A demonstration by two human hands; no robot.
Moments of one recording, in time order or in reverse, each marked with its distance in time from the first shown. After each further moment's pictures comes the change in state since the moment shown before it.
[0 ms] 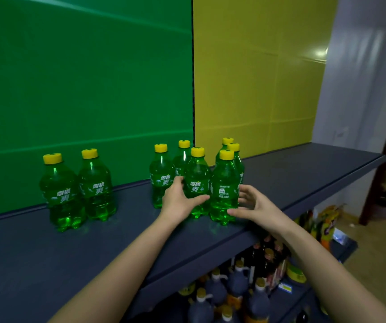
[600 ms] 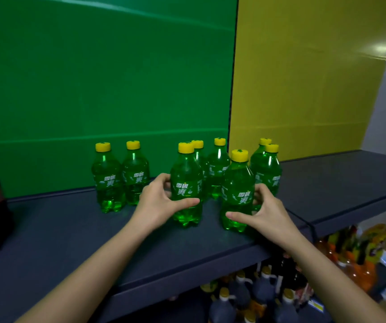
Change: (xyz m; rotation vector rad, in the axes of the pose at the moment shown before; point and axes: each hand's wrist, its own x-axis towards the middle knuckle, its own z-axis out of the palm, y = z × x) left_hand -0.042 -0.029 -0.089 0.063 0.154 -0.003; right_hand 0.003 -0.016 0.049 -0.353 0.140 -0.110
